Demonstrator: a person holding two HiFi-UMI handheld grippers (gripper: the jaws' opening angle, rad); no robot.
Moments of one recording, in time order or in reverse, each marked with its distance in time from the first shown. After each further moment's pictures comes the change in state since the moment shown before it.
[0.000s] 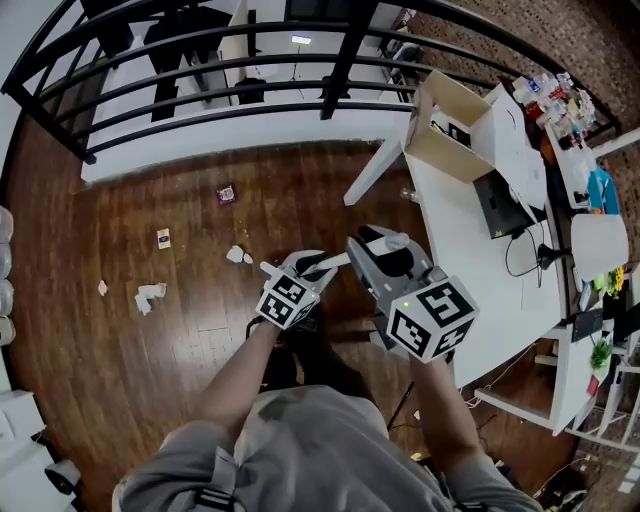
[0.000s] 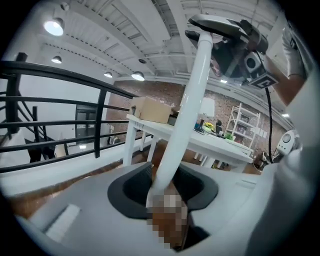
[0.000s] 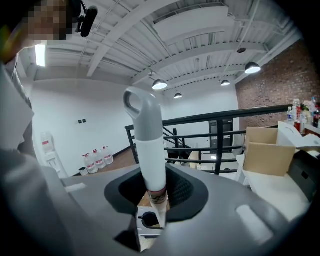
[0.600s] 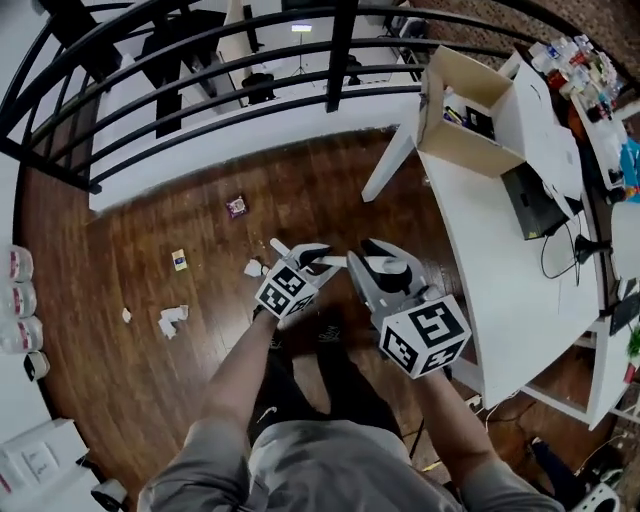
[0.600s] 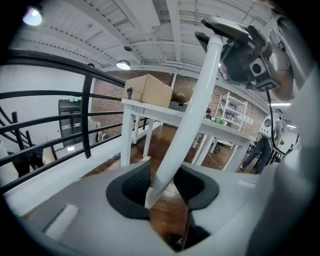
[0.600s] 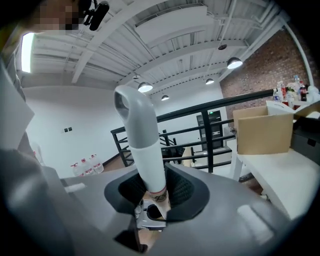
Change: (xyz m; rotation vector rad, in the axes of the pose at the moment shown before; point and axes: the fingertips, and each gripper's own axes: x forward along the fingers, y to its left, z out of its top) left arm 0.076 0.081 -0.034 0.110 0.102 -0.131; right arm 0.057 -0.077 -0.056 0.123 -0.047 -0.094
